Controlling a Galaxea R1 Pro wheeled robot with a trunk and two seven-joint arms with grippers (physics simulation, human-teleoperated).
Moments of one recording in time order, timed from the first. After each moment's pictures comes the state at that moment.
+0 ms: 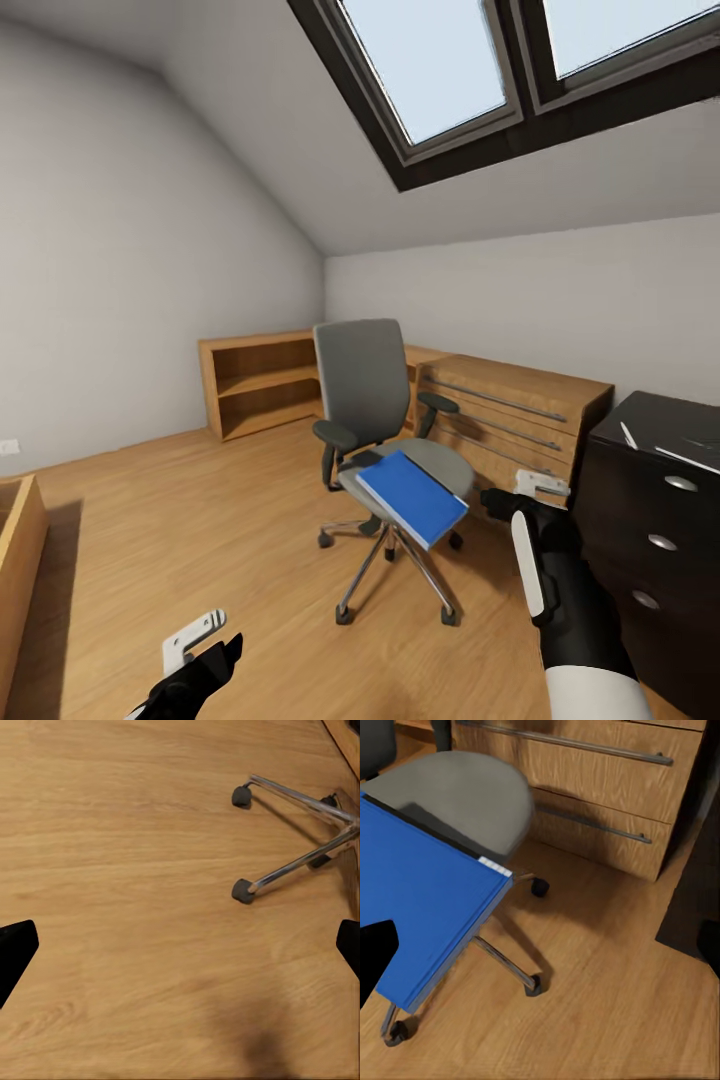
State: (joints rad) left arm 0.07 -0.02 -0.01 -1.48 0.56 0.45 0.40; right arm -0.50 0.13 -0.23 -1.37 0.04 0.82 -0.20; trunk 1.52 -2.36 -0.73
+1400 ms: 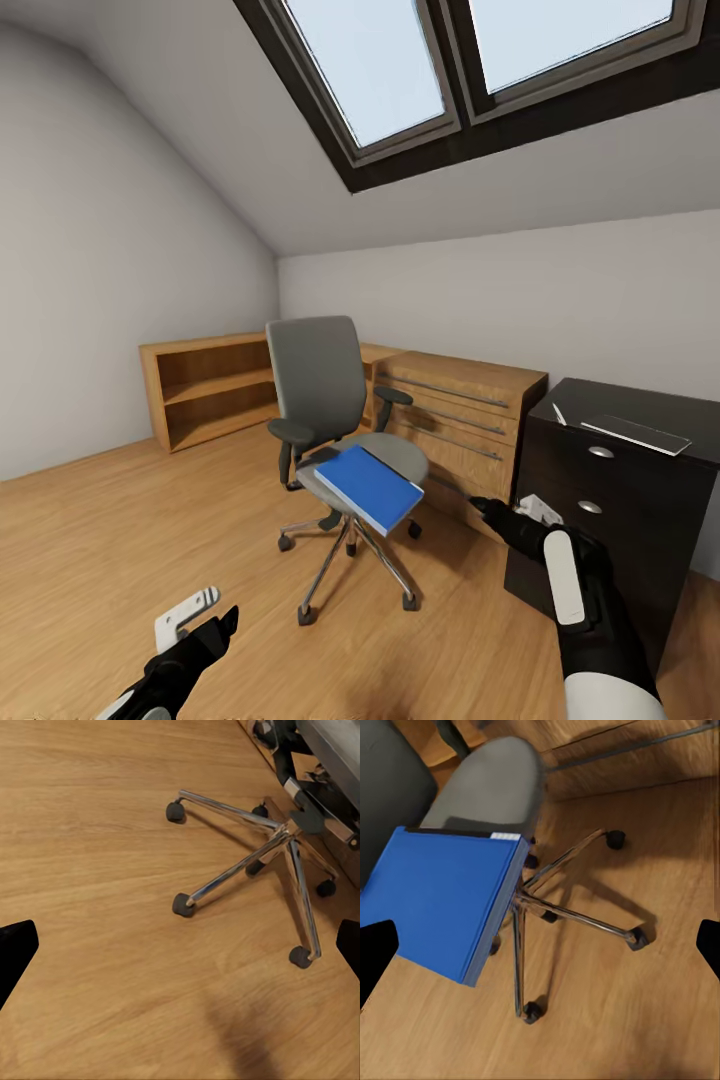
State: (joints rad) left arm 0.07 -0.02 0.00 -1.59 0.57 0.46 0.41; right arm -0.49 0.12 -0.43 -1.26 -0.37 0.81 -0.04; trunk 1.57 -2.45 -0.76
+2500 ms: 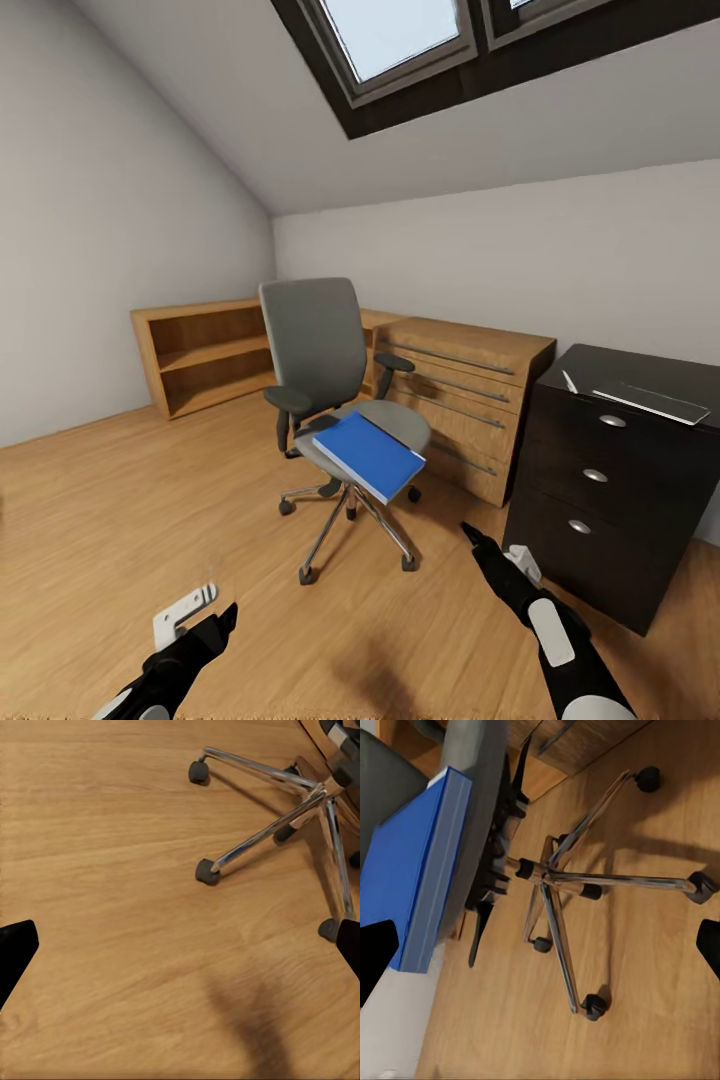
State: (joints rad) left arm 0.07 -0.02 0.01 -1.61 0.57 0.46 0.41; right arm -0.49 0.07 -0.52 -0.72 -0.54 0.35 0.36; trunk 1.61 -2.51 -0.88
